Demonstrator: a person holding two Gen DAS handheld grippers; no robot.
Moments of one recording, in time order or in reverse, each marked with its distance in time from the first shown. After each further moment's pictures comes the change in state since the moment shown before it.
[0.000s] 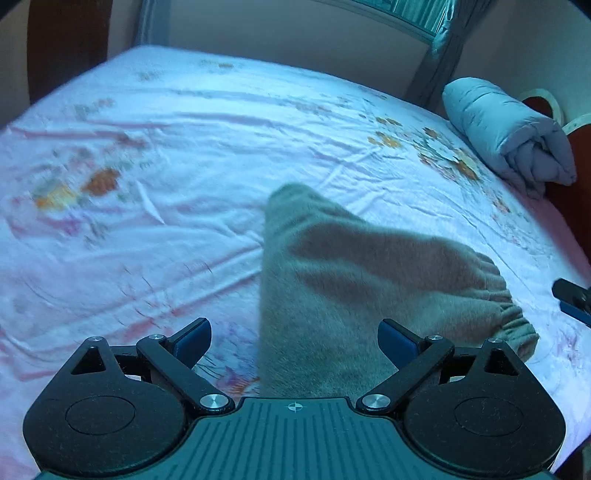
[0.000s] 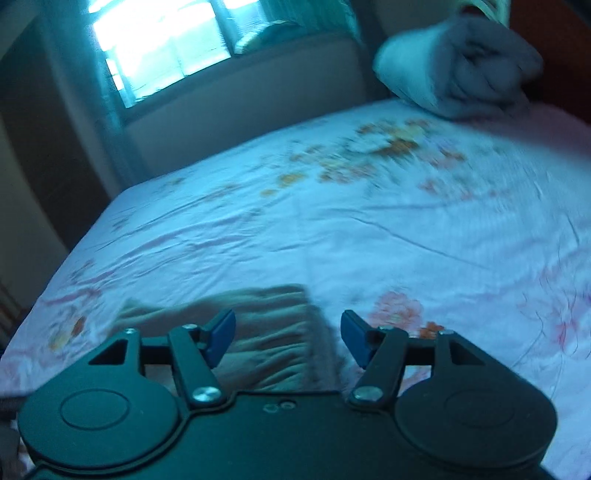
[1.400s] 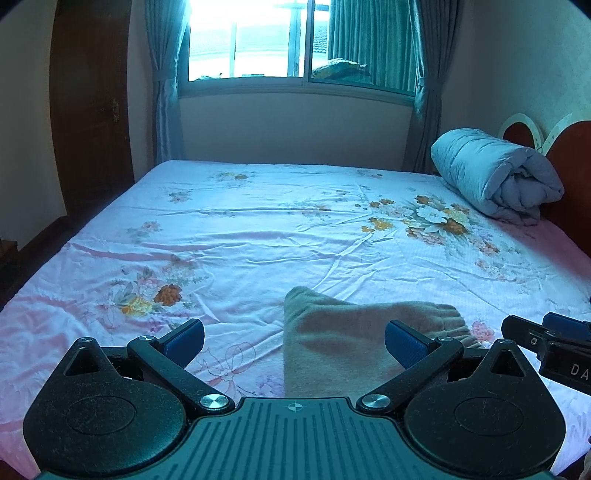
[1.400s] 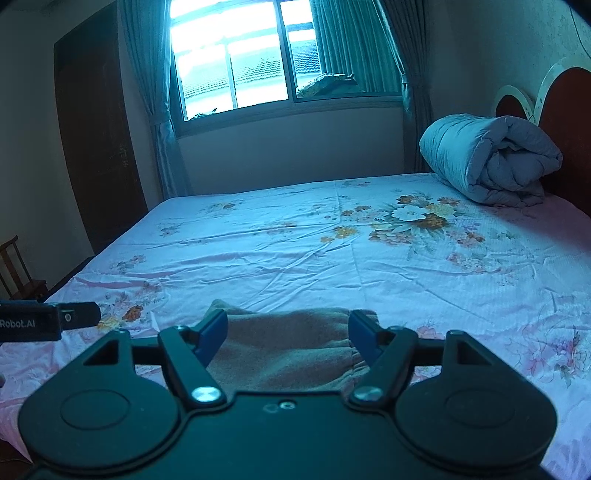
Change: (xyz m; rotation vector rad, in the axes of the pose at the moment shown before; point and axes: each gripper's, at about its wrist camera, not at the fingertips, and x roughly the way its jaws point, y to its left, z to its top) left arm -0.169 -0.044 -0.004 0.133 -0.282 0.132; right arm -0.108 0.110 -0.022 -0.181 -0.140 -0.002
